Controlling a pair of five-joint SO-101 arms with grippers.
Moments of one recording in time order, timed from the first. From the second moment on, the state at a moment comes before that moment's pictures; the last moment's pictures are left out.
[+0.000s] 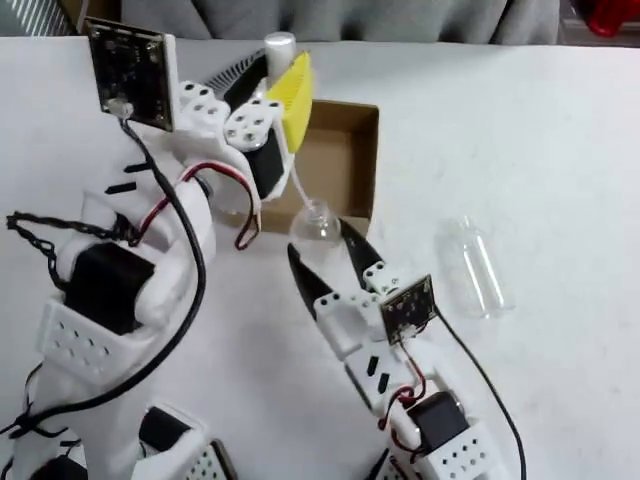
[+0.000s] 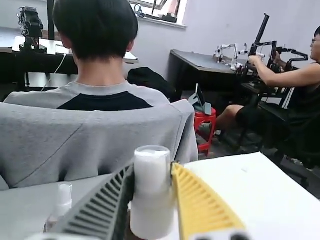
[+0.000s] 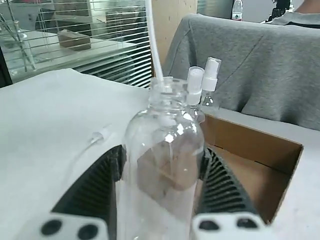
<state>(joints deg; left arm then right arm) 21.7 -35.6 2.8 48.0 13.8 -33.2 -102.2 96.4 17.3 -0.1</state>
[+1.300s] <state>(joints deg) 29.1 -54.1 41.5 41.6 8.5 -33.4 -102.4 96.4 17.3 0.1</state>
